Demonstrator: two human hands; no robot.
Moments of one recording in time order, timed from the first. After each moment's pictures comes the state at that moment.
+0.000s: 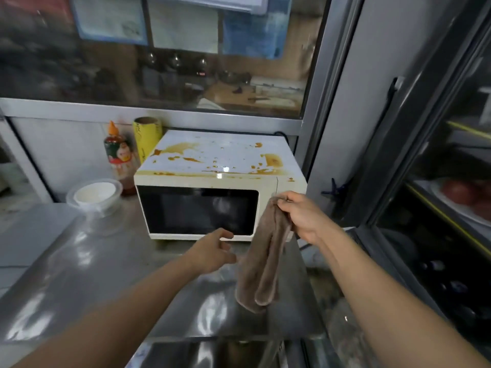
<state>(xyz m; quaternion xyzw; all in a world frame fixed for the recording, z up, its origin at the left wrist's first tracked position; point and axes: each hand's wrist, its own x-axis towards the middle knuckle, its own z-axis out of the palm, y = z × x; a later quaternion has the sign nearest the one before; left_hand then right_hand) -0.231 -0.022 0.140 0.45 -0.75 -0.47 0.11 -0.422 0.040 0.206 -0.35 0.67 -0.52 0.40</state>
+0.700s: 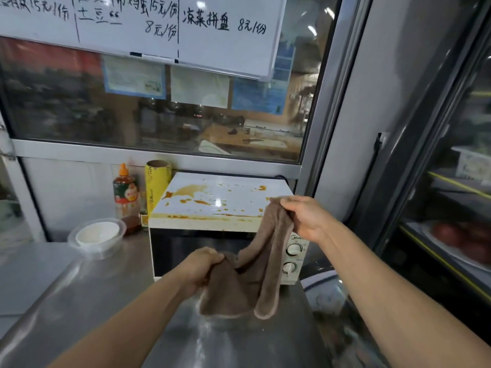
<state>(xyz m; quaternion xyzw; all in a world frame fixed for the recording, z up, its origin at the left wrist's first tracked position) -0.195 -0.066 0.186 0.43 -0.57 -0.66 0.22 -0.394 0.004 0.291 -0.32 0.58 -0.62 0.43</state>
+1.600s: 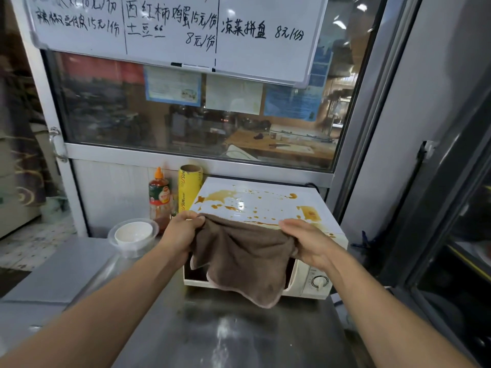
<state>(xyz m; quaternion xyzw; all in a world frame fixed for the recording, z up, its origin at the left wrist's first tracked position) -0.134 -0.111 0.246 0.43 -0.43 -0.64 0.48 -0.366 -0.033 0.245 -0.31 0.60 -0.54 0.50</state>
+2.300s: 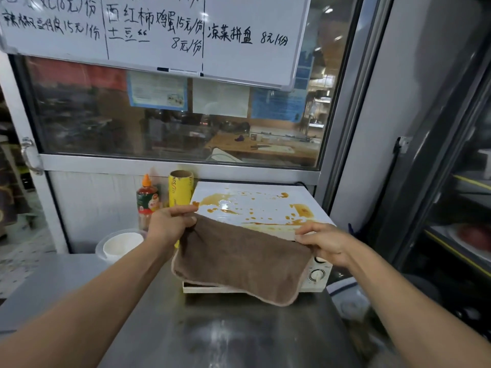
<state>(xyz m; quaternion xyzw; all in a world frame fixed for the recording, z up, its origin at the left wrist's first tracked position) -0.102 -0.141 0.262 0.45 -0.54 -0.54 0.46 -0.366 -0.003 0.261 -0.31 0.67 -0.52 0.42</state>
